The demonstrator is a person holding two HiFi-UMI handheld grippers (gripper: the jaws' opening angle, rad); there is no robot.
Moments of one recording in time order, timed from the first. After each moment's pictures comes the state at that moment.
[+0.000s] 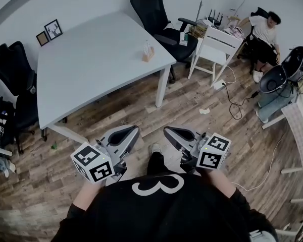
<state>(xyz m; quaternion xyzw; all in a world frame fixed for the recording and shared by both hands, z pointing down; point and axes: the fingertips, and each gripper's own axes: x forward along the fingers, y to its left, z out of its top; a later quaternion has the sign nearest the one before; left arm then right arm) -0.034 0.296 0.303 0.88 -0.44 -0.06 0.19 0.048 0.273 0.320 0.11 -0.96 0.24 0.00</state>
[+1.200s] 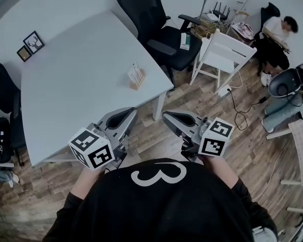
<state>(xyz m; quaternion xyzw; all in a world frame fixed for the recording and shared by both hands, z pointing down) -0.057 -0.019 0.297 0.86 -0.46 -0.04 0.20 0.023 -0.029 0.308 0.09 -0.97 0.24 0.00</state>
